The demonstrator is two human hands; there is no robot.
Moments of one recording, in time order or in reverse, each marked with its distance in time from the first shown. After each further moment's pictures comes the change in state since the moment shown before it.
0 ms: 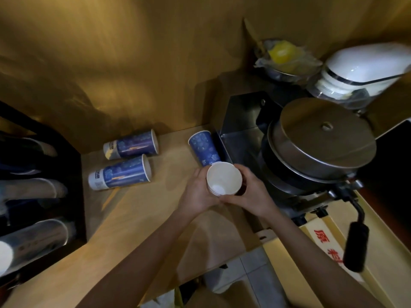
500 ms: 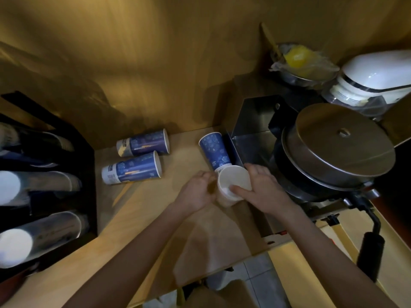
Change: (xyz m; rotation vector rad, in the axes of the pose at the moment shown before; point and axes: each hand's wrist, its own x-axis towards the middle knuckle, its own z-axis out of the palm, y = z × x) left_hand 0.000 -0.008 -0.034 0.292 -0.204 -0.026; right_hand 0.007 -0.029 -0.012 -0.510 -0.115 -0.060
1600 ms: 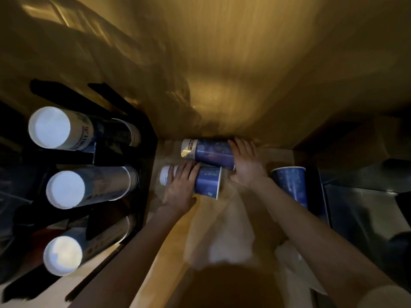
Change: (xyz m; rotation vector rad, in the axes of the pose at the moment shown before) left_hand 0.014 -0.186 -0.055 0.380 0.245 -0.411; right_hand 0.238 -0.127 0.111 -0.368 -0.139 -0.454
